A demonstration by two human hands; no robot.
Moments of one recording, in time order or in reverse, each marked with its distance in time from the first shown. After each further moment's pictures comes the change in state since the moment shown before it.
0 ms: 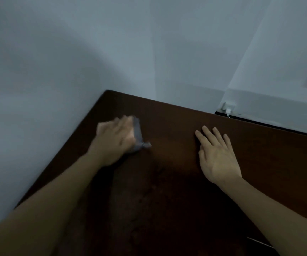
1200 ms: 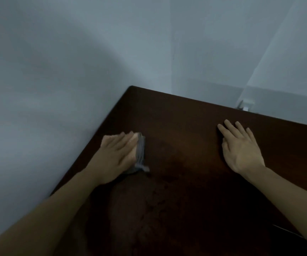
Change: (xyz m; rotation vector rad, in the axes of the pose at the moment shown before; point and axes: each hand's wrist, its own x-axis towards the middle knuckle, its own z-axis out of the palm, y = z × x) left_hand -0.106 -0.038 0.006 -0.020 0.017 0.060; right_hand 0.005 0.003 0.008 -0.063 0.008 0.017
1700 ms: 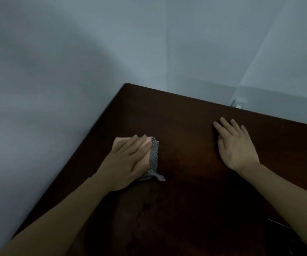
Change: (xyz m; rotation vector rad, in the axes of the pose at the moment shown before) left_hand 0.005 0.046 0.006 -0.003 -0.059 0.085; right_hand -0.003 -0.002 0.001 -0.003 0.025 -0.011
